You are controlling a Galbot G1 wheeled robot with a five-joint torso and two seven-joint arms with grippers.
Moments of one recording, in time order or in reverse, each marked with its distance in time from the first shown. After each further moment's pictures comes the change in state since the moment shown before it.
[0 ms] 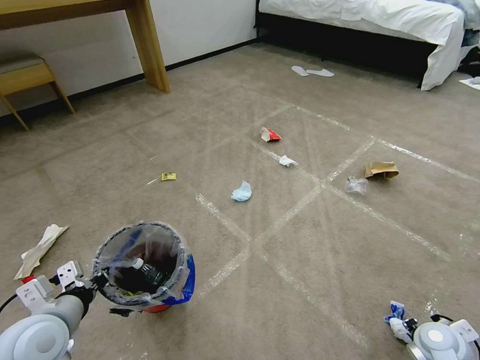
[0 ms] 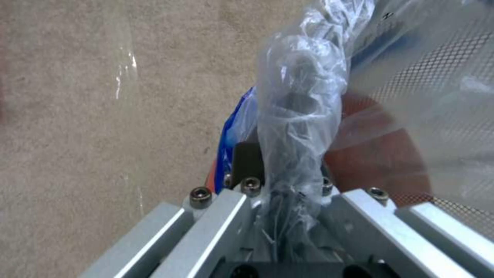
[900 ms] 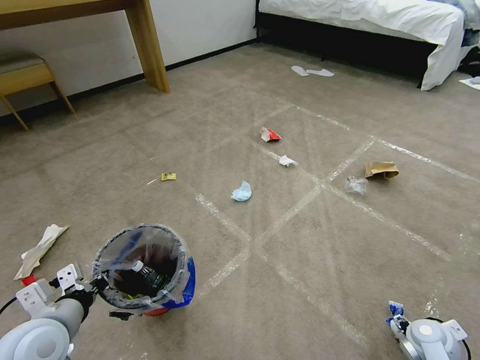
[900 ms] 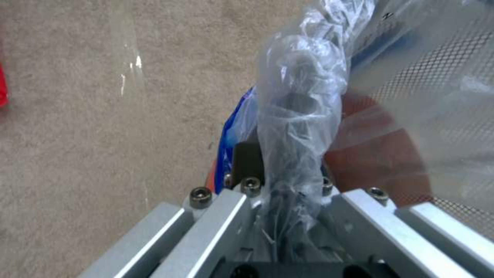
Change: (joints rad) left arm 0.028 -0.005 0.001 -0.016 0.018 -0.013 0.004; right arm 0.081 0.004 -0.014 -0.157 -0.016 0.016 -0.023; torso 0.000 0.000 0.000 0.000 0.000
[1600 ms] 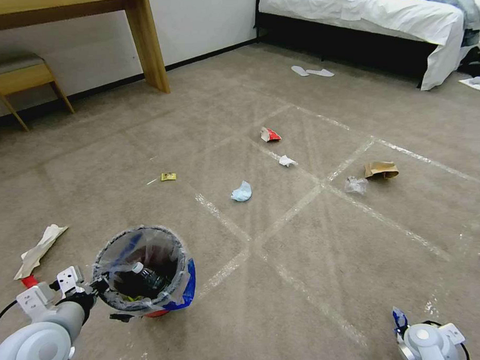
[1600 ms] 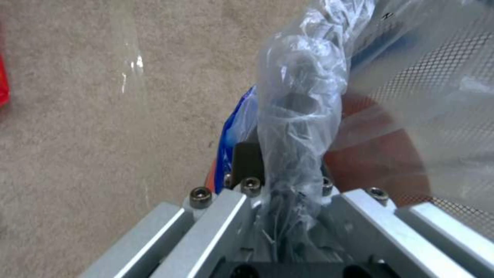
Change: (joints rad) left arm 0.012 -0.015 -0.002 -0.012 0.016 -0.004 0.007; right arm -0.029 0.002 -0.012 0.015 -0.029 0.015 -0.040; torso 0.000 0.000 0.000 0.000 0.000
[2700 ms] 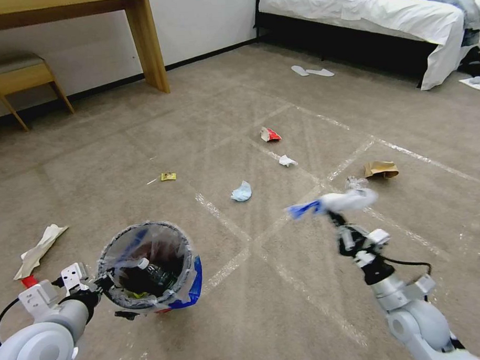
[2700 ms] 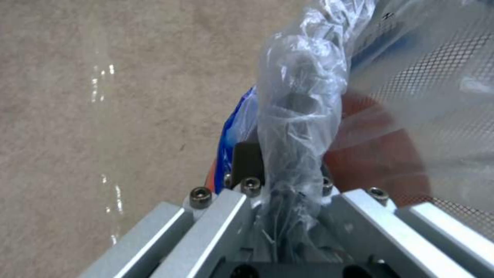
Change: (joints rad) left arm 0.005 -0.011 0.024 -0.077 -0.011 0.016 -0.006; right arm 0.028 -0.400 -0.421 0.406 -0.553 0.729 -1.357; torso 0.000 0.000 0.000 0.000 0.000
